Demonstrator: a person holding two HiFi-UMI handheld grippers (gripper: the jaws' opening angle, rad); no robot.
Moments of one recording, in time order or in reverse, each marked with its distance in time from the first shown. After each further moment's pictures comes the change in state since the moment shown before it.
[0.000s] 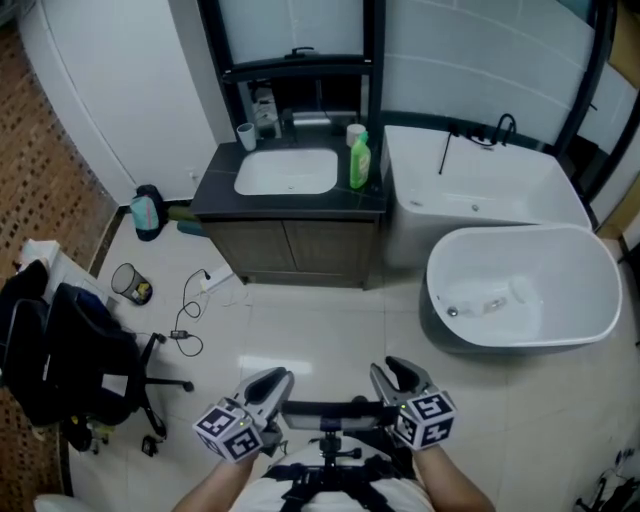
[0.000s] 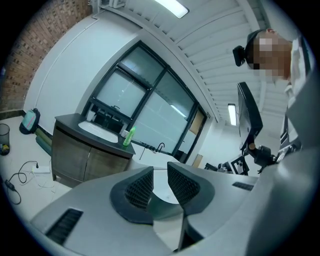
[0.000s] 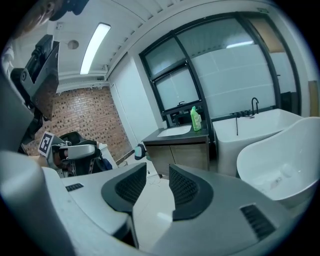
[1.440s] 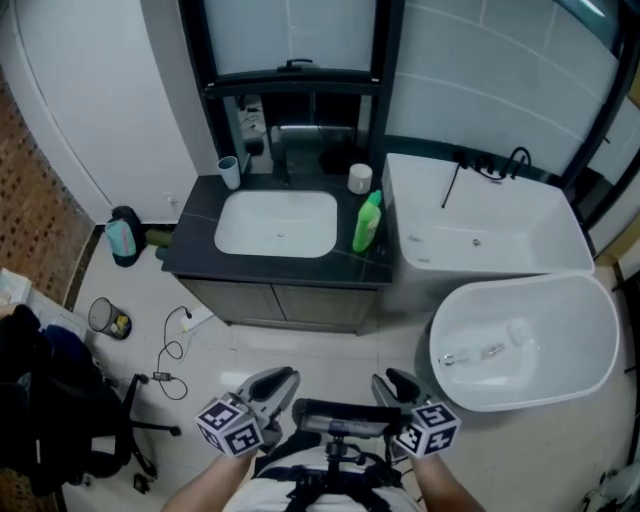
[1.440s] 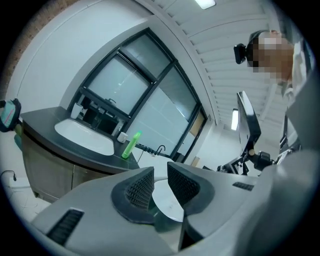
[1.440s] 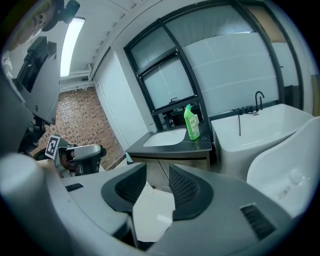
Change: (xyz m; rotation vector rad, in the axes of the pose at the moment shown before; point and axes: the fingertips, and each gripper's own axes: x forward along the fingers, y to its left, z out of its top) left arm 0.195 0.148 0.118 -0.033 0.037 -0.109; right arm 0.178 -0.101 0.137 0.068 0.030 -0.035
